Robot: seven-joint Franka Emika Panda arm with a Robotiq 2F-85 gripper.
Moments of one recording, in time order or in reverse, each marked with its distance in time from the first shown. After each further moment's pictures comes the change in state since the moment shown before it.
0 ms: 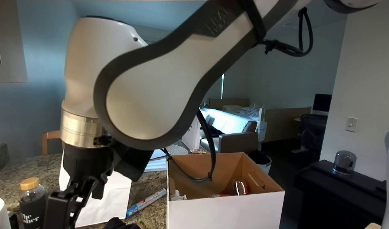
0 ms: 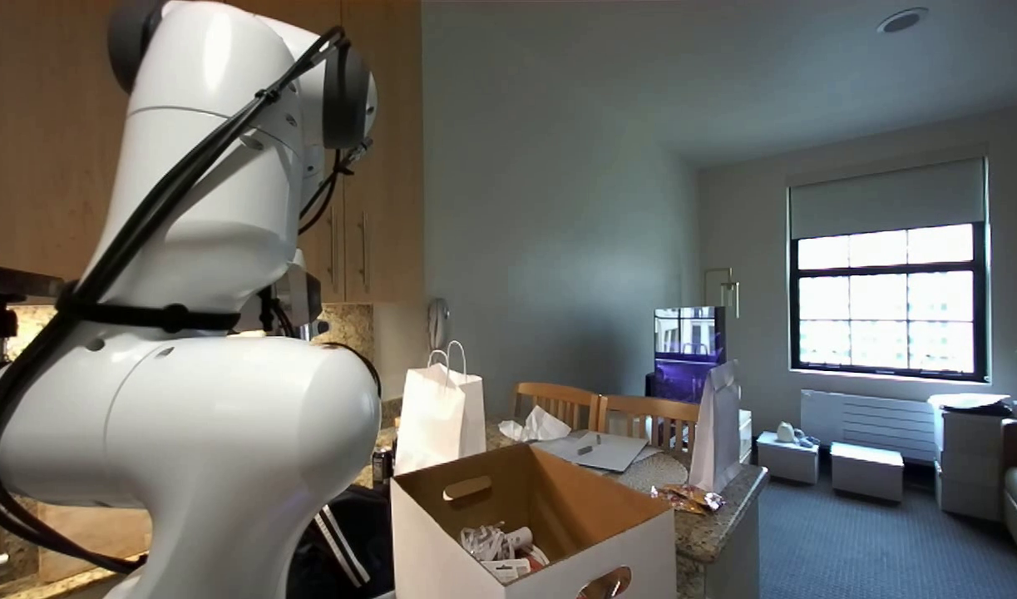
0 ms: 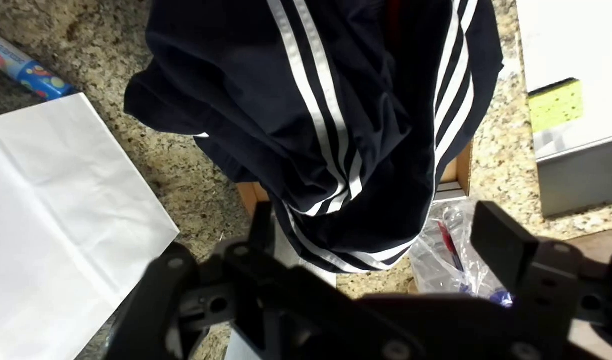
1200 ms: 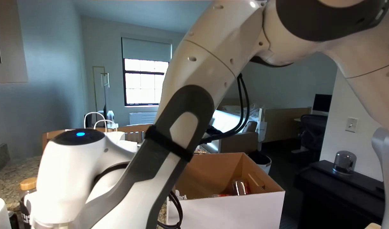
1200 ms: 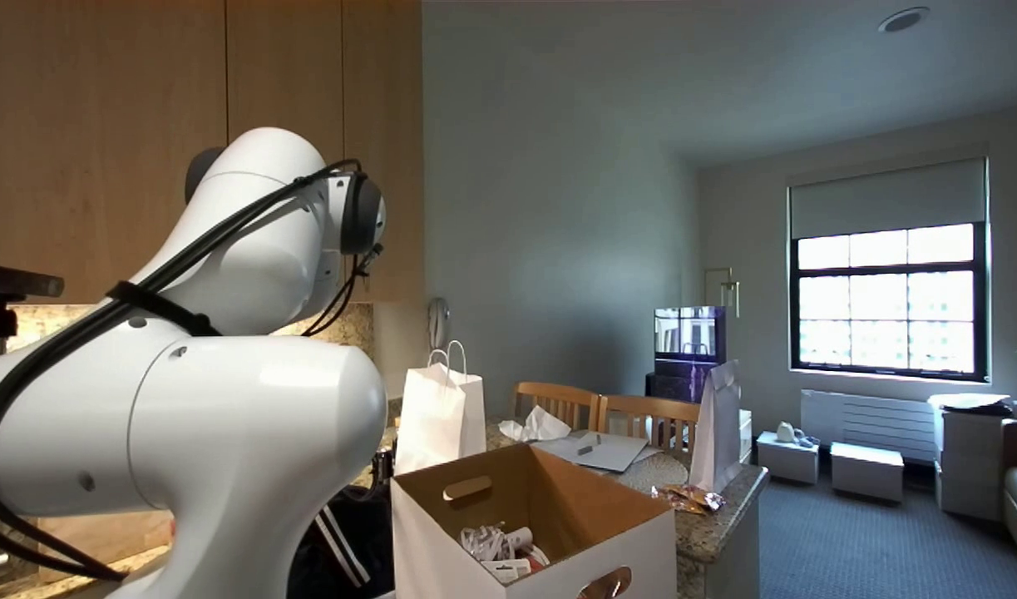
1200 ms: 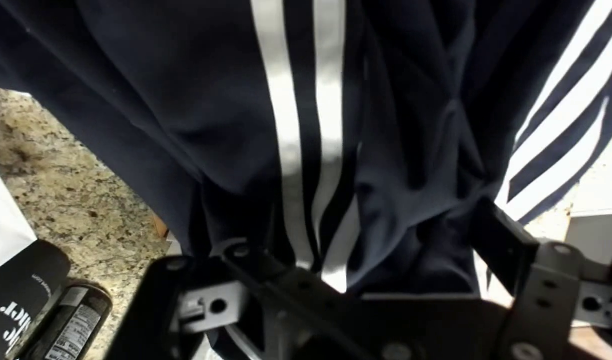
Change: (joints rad) arm 0.240 0.475 -0.243 0.231 -0.177 0.265 -0.096
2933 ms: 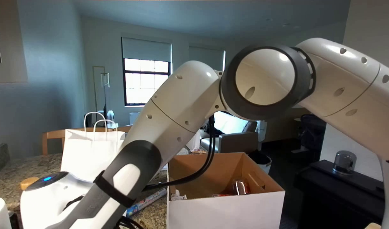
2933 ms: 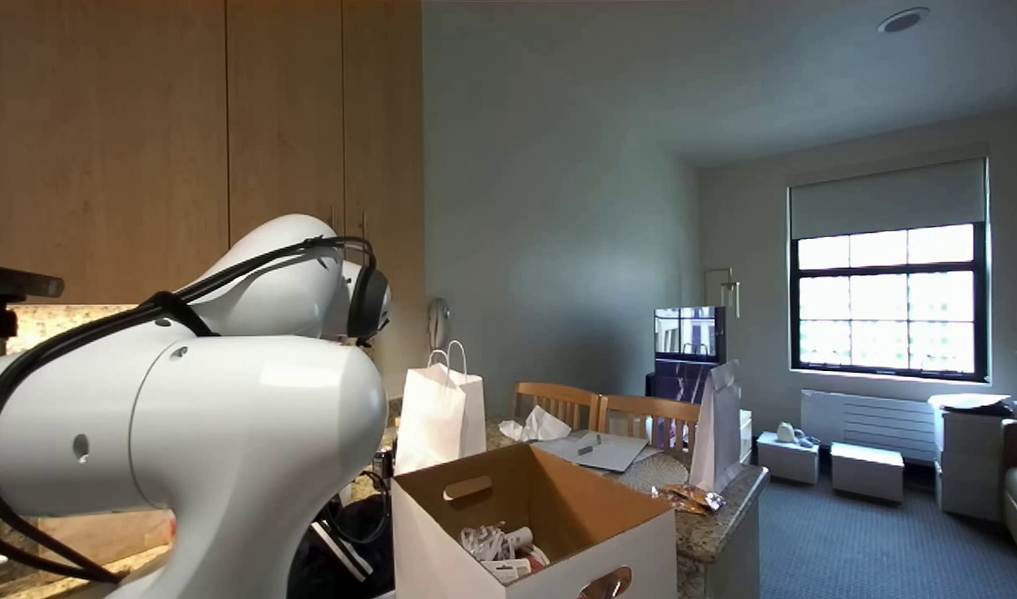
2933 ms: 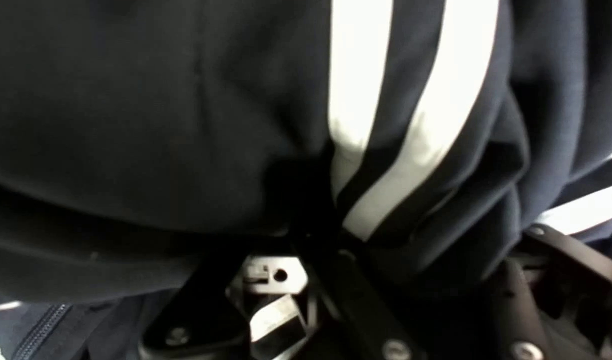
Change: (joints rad) arm 0.009 0.369 -0.009 0.445 0.136 -0.410 -0.145
